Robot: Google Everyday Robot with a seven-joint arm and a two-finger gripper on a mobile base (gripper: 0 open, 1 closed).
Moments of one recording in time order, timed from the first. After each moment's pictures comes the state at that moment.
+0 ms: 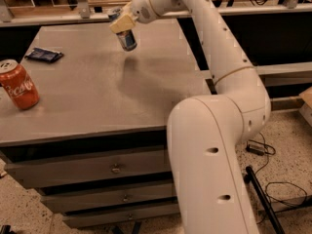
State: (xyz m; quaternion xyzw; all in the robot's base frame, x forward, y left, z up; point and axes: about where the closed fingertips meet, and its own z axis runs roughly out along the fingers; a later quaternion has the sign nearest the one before) arm 0.805 0.115 0.932 -0.57 0.64 0.27 0.43
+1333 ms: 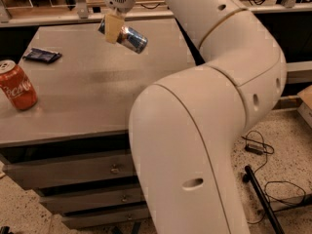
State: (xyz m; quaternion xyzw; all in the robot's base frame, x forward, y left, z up) arm 0.708 0.116 0.947 -0.67 0.71 0.05 0.20
